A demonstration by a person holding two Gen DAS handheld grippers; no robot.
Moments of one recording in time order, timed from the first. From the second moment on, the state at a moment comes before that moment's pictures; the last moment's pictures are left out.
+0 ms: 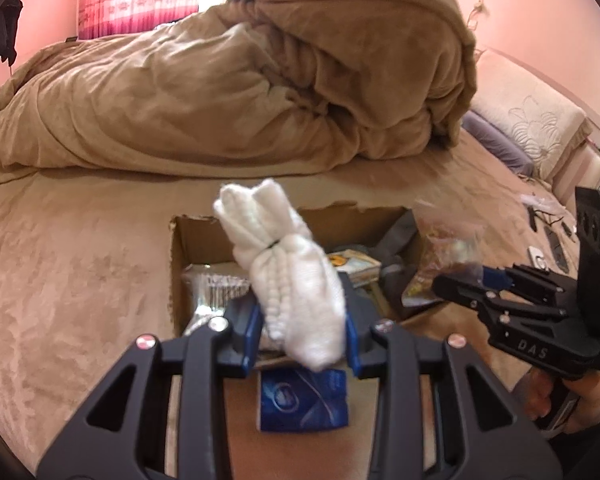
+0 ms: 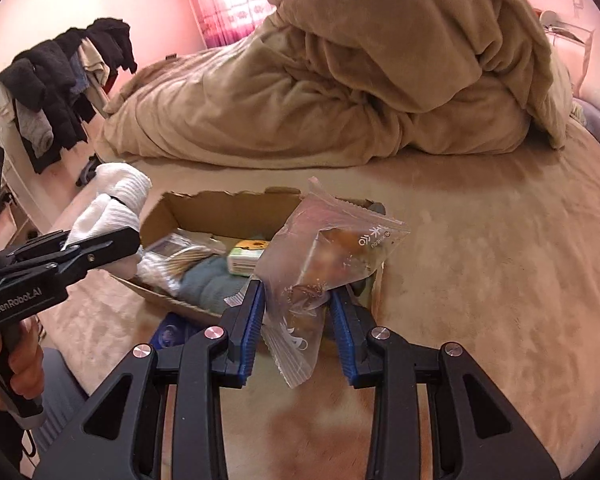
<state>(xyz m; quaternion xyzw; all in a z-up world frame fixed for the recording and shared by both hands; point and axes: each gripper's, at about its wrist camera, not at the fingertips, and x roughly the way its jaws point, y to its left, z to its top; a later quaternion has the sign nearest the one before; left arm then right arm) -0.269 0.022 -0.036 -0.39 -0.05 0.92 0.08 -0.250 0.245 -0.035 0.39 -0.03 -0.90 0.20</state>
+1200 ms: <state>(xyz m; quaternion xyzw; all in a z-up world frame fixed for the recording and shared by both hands) -0.245 0.003 -0.048 -0.42 -0.06 0.90 0.08 -0.280 0.251 -0.077 0.42 -0.01 -0.90 0.15</state>
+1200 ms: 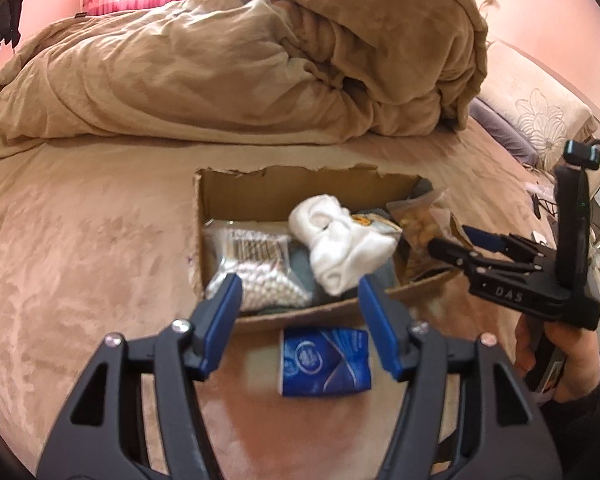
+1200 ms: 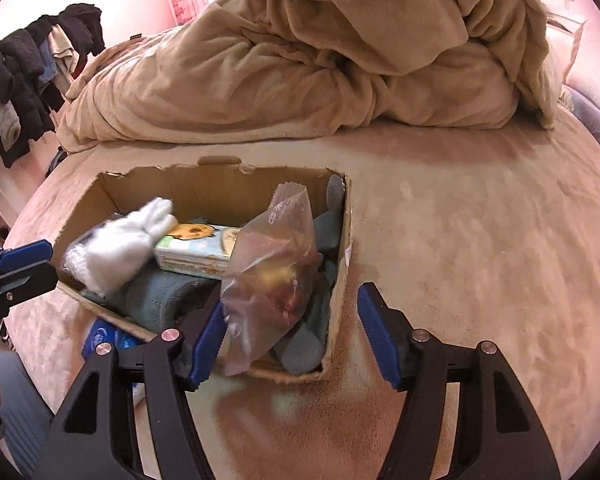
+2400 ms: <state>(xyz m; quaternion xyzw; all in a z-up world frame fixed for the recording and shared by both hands) -0.114 -0.096 -0.032 -0.39 -0.10 0.92 0.00 -0.166 0.177 -0.013 0.40 -0.01 -0.90 0.17</state>
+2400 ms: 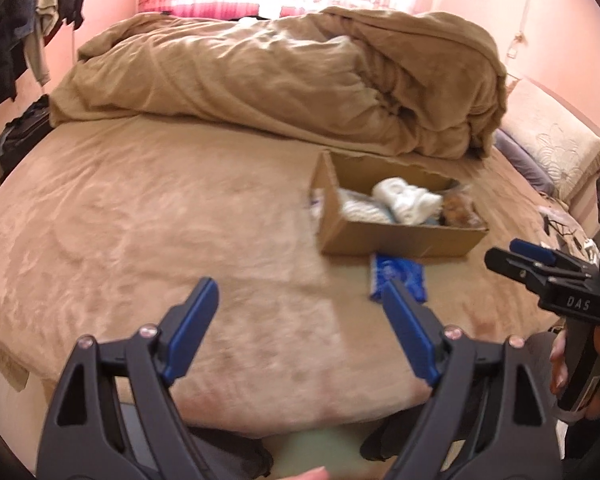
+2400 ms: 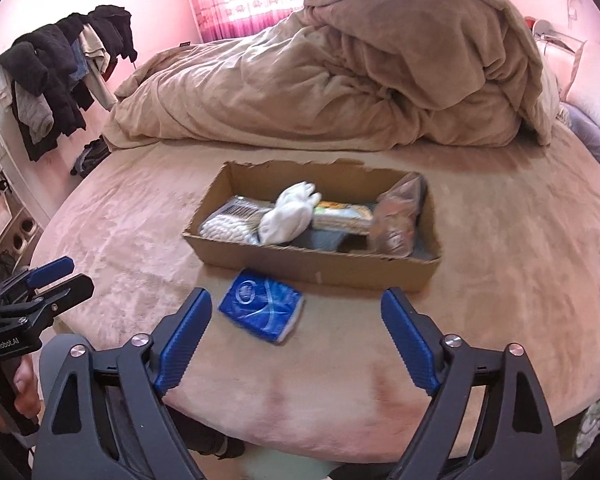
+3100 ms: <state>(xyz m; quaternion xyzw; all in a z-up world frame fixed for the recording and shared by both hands) -0.144 -0.133 -0.104 -0.43 -0.13 0.89 -0.03 -0.217 0.112 -0.109 0.49 -0.03 -0.85 0.18</state>
